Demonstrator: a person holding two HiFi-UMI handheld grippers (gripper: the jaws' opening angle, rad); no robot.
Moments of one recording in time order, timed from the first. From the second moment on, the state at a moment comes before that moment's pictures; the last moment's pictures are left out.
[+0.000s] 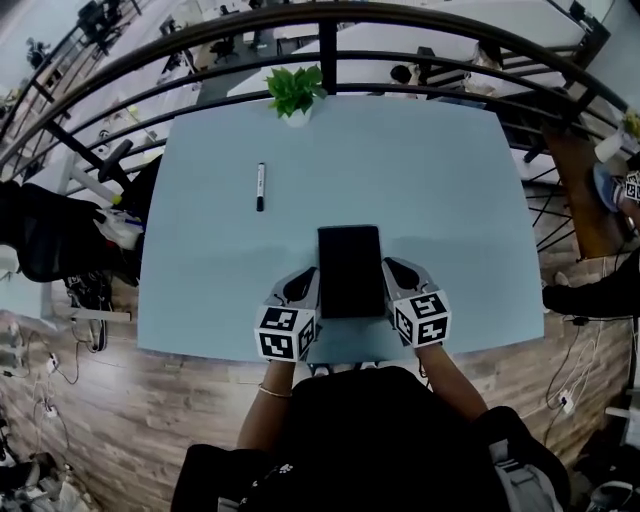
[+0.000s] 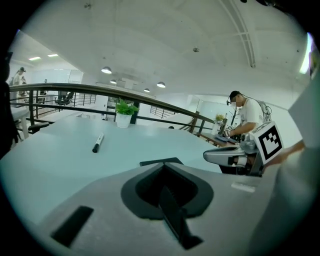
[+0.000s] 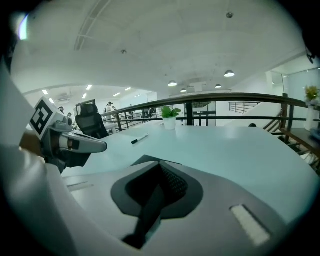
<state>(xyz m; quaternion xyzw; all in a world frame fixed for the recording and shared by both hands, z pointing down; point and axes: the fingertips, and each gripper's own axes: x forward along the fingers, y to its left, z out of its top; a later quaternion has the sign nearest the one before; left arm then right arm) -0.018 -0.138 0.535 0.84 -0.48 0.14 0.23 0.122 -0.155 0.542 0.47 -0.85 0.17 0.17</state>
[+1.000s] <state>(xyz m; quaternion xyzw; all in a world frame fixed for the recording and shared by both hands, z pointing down) -0.031 -0.140 0.450 0.85 -0.51 0.09 0.12 0.075 -0.168 0.463 0.43 -0.89 0.14 0.06</state>
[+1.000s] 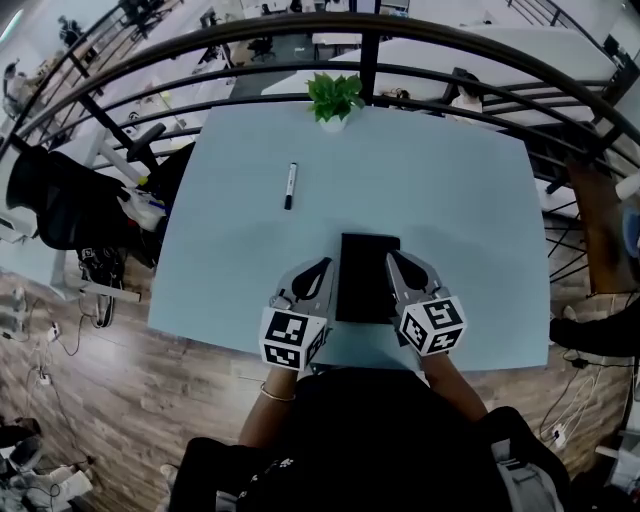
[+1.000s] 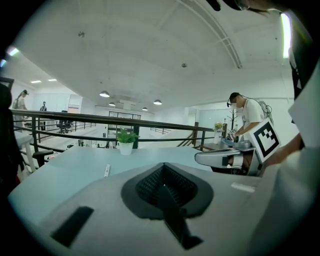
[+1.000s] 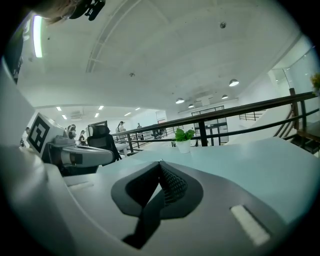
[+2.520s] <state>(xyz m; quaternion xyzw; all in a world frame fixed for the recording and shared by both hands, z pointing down) -0.228 -0.171 0.452 0.82 -0.56 0.08 0.11 -0.157 -0.294 0.516 0.41 -0.88 0.20 0.11</state>
